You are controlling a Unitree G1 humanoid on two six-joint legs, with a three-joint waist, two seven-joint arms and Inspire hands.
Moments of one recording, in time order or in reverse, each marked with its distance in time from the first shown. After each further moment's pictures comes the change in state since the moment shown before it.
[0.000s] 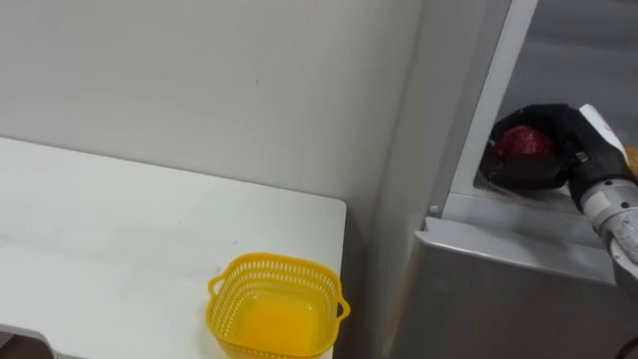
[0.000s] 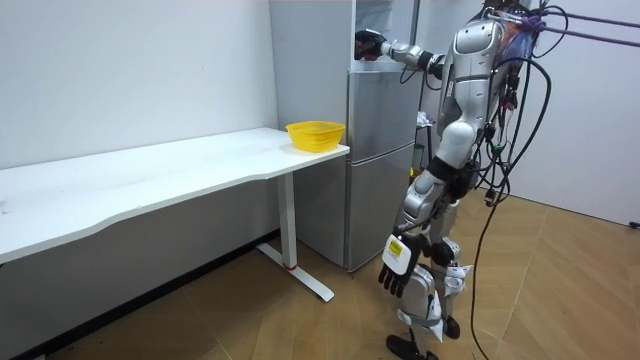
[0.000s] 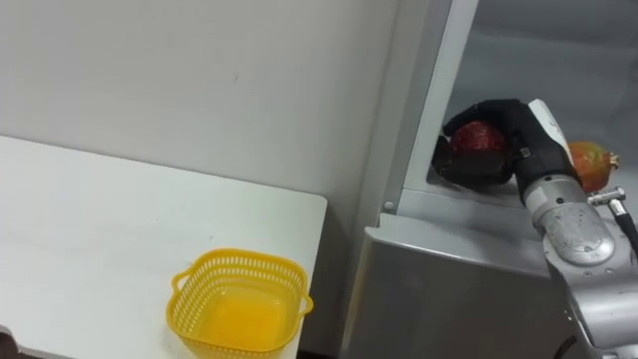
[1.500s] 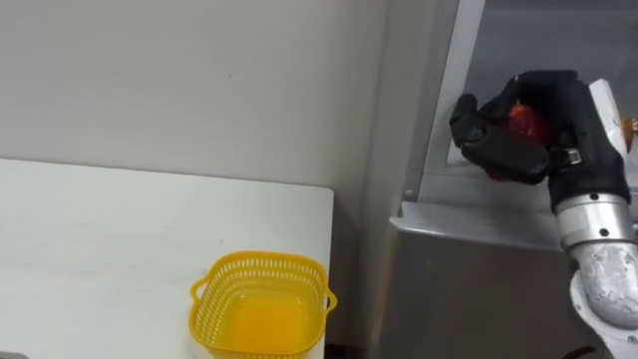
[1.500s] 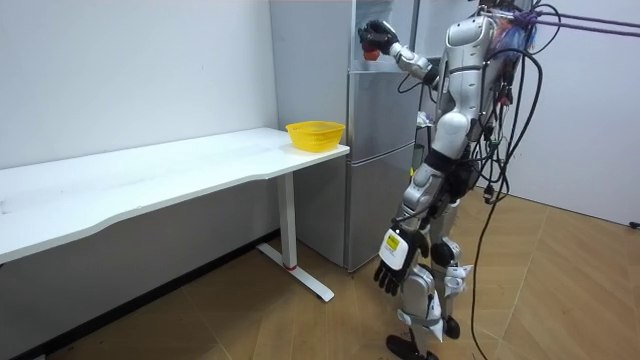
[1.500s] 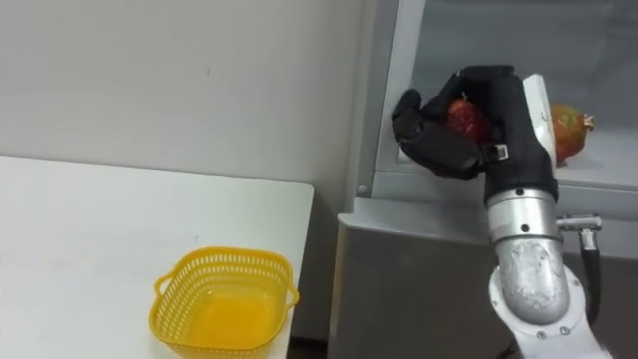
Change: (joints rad) left arm 0.006 -0.039 -0.003 0.059 -0.008 -0.060 0.086; right arm 0.227 0.192 -0.002 -0.599 -0.161 -0.019 -0.330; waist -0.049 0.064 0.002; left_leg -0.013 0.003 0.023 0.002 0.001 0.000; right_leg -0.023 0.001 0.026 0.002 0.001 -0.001
